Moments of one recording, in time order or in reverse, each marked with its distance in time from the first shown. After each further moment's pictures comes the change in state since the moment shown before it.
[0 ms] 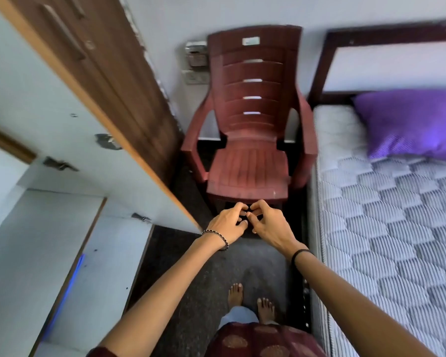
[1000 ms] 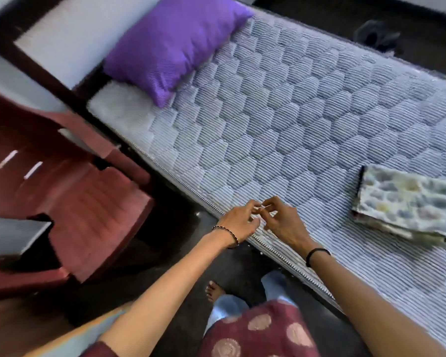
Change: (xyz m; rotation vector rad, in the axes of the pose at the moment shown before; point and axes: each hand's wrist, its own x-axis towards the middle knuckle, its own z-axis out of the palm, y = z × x) left_hand 0.028 0.170 0.276 0.433 -0.819 0.690; right_hand -0.224 0.239 -0.026 0.402 0.771 0.740
